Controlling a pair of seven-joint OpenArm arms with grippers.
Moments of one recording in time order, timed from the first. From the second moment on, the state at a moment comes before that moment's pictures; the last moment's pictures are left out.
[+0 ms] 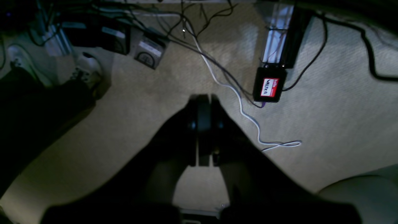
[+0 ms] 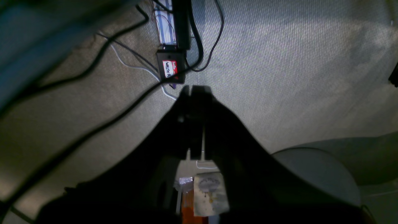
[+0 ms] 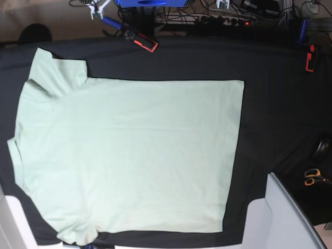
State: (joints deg) left arm 22.8 -4.6 -6.9 24.0 5.0 -0.3 -4.6; right arm -13.2 -1.0 2.8 14.3 -2.8 1.0 -2.2
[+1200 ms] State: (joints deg) left arm 53.3 -10.1 -7.8 68.3 5.1 -0.6 -20.8; right arm -50.0 -1.2 2.8 79.7 -2.8 1.3 -13.9
